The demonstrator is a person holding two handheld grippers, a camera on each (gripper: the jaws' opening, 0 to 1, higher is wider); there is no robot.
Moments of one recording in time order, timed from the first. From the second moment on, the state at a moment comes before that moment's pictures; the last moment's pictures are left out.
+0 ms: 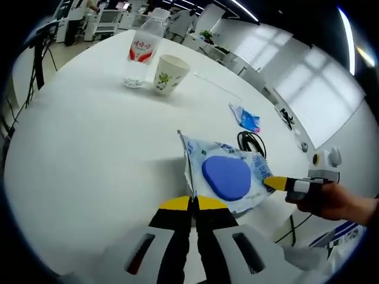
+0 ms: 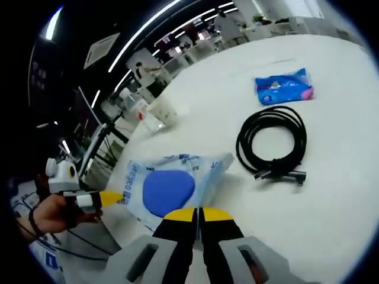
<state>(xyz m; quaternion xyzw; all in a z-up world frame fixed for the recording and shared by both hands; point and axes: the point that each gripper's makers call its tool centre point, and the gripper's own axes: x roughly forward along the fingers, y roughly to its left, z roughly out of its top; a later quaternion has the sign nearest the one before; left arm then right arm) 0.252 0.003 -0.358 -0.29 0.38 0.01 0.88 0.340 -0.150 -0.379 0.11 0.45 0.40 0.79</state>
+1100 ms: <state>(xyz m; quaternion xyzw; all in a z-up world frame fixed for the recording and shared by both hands) 0.347 -0.021 -0.337 -0.26 0.36 -0.03 0.89 0.479 -0.130 -0.365 0.09 0.42 0.41 0.80</state>
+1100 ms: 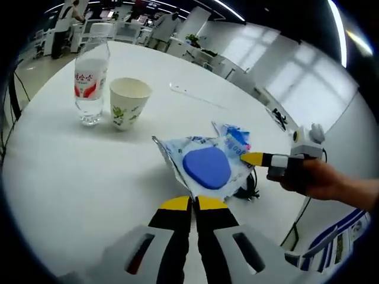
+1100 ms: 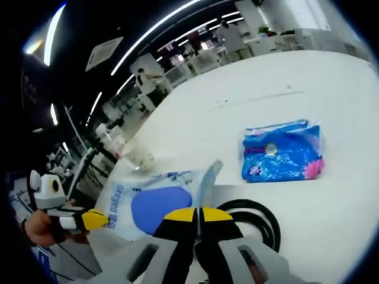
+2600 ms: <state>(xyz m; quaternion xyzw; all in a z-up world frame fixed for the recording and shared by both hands) 0.449 0.057 -0.397 -0.39 0.31 0.06 0.87 0.521 -0.119 -0.386 0.13 0.43 0.36 0.82</state>
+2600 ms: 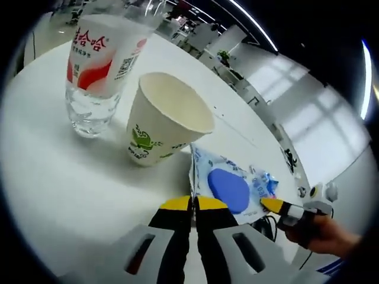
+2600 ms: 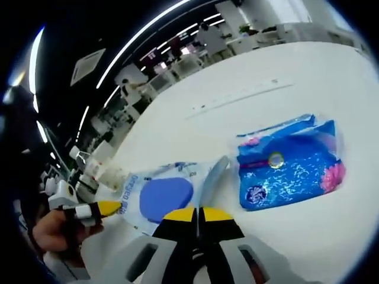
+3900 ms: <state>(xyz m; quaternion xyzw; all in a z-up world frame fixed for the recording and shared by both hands) 0.441 0.056 -0.397 -0.39 0.29 0.05 0.87 0.532 -0.126 -0.390 0.15 0.42 0.34 0.83</state>
